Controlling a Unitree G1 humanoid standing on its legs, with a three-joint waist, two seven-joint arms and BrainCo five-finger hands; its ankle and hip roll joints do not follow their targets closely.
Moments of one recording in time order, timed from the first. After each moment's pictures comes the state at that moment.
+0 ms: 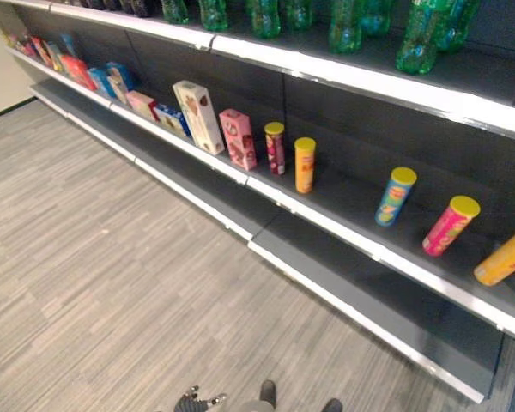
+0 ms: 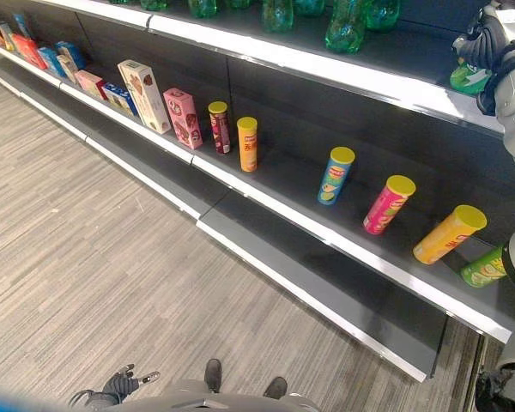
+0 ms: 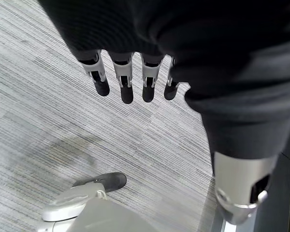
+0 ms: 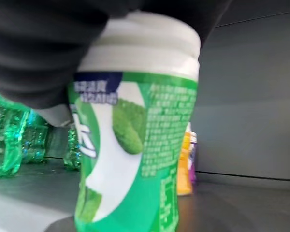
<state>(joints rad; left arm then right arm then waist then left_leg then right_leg) 0.10 0.29 -0.21 1.09 -0.15 -0.09 0.11 -1.42 -1.12 0.99 1.04 -0.24 -0.08 -0.15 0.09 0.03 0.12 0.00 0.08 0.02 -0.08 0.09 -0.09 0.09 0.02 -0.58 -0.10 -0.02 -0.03</state>
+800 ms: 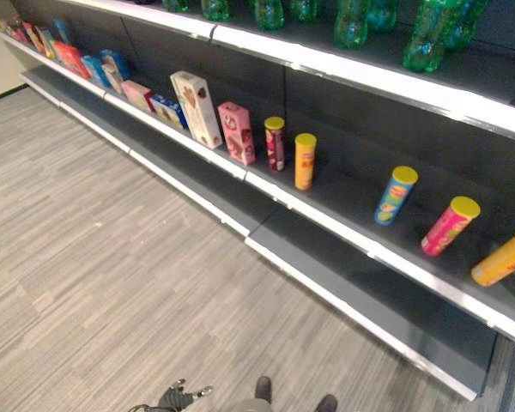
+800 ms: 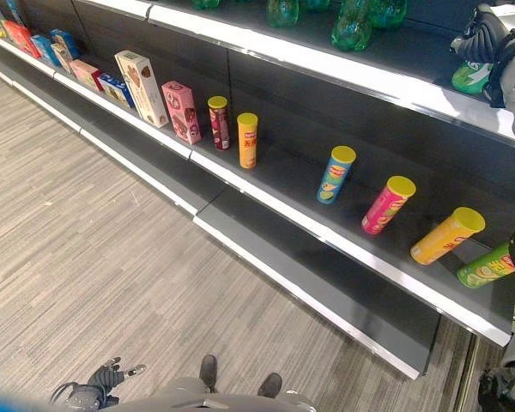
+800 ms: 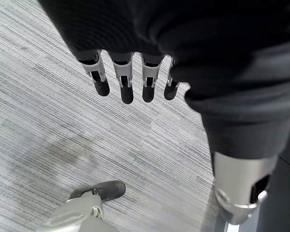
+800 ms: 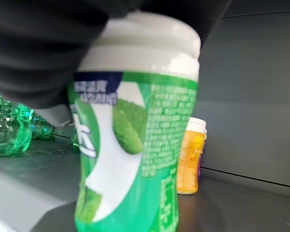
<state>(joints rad) 0.07 0.36 -0.17 1.11 -0.15 -0.09 0.06 -1.52 -1.12 1.10 1.07 -0.24 -0.09 -0.03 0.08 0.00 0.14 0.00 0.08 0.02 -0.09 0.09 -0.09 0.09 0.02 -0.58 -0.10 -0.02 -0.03</state>
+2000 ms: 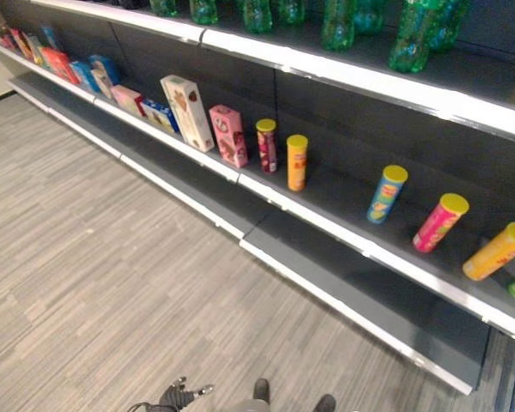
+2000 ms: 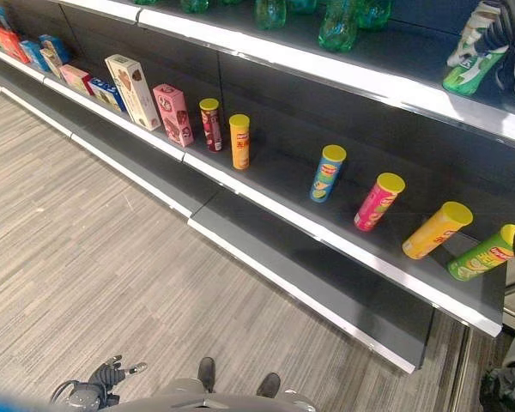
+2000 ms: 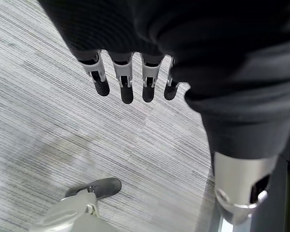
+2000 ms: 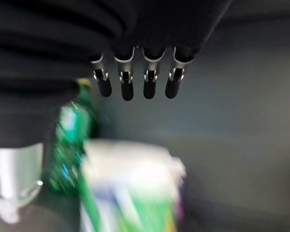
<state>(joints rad) 0.07 0.36 -0.17 1.11 -0.15 -0.08 0.06 -1.55 -1.16 1.03 0.96 -0.24 -0.07 -0.14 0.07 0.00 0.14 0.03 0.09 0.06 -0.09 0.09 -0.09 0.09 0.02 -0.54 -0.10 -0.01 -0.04</state>
